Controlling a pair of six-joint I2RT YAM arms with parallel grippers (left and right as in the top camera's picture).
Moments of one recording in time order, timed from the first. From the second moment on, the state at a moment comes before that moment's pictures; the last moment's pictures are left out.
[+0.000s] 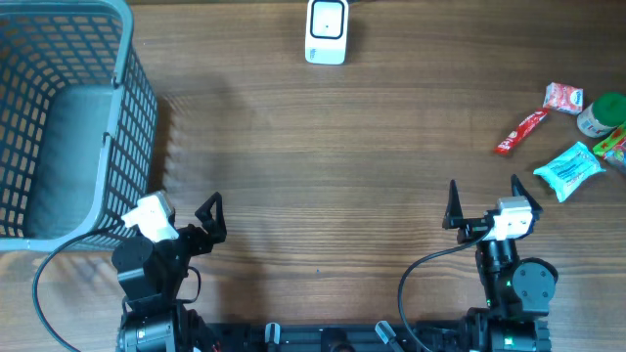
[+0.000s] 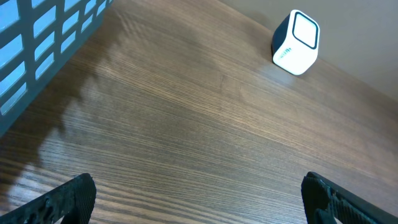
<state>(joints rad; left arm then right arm) 0.23 0.31 0.15 -0.31 0.32 -0.34 -0.08 0.02 0.01 0.00 -0.13 -0.11</state>
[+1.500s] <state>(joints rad) 0.06 0.01 0.02 -0.07 0.20 -0.23 -0.08 0.02 0.01 0.00 -0.12 -0.11</state>
